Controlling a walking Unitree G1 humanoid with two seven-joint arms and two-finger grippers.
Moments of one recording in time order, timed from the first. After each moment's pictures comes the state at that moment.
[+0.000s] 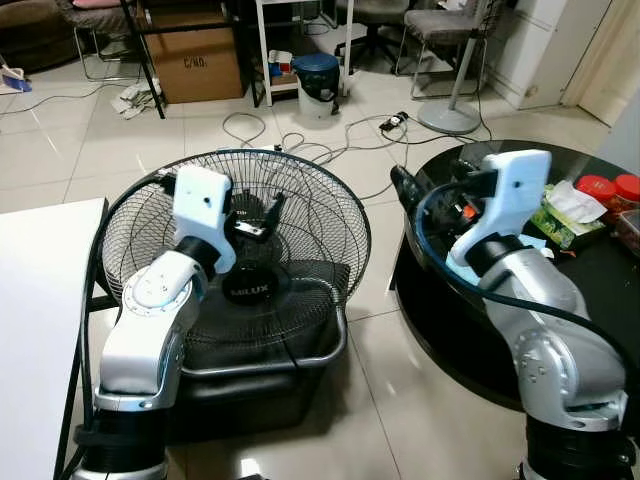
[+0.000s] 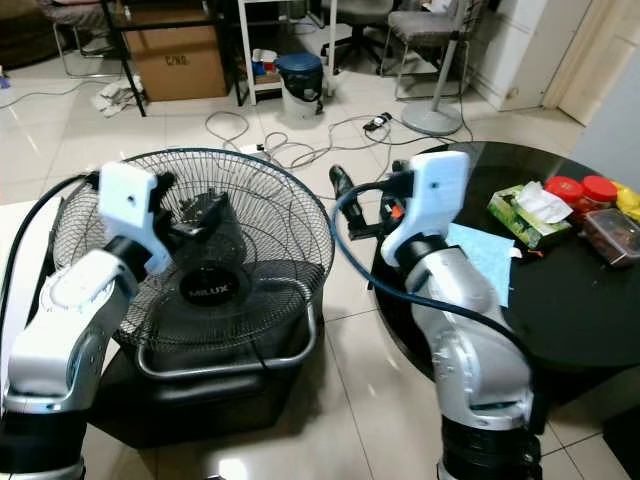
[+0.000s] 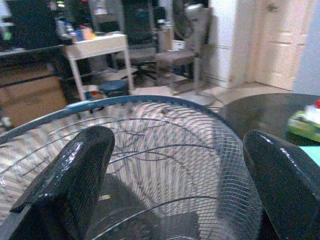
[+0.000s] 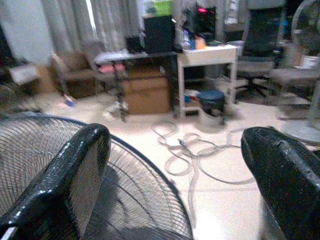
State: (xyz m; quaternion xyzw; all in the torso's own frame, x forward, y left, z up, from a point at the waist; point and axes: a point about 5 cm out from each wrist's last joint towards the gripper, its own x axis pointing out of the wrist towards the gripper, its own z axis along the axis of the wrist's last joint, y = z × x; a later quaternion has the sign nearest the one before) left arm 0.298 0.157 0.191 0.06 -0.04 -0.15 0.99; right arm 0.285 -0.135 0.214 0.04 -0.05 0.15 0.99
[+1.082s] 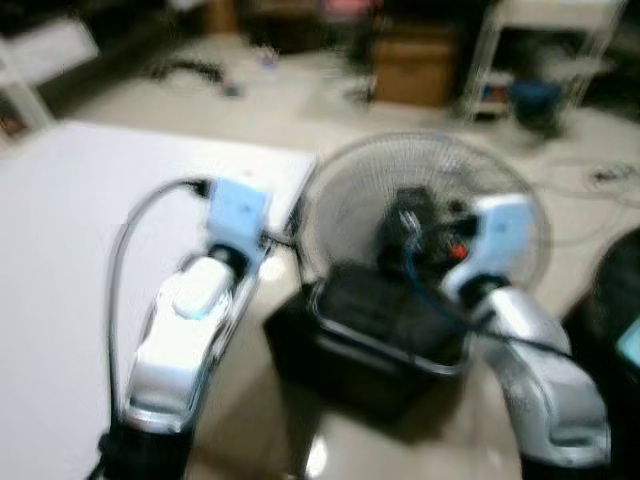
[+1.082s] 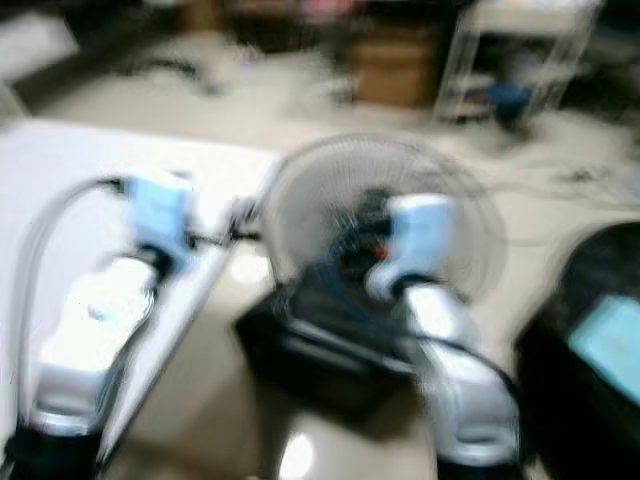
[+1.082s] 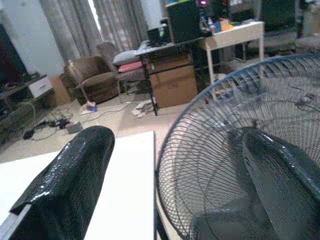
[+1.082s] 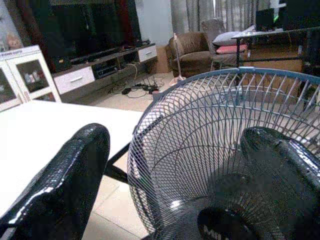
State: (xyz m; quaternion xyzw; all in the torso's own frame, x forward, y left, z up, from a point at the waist) left arm 0.287 0.117 0.193 0.10 -0.06 -0.16 0.98; right arm 0.270 -0.136 0.174 0.06 -0.02 0.13 0.99
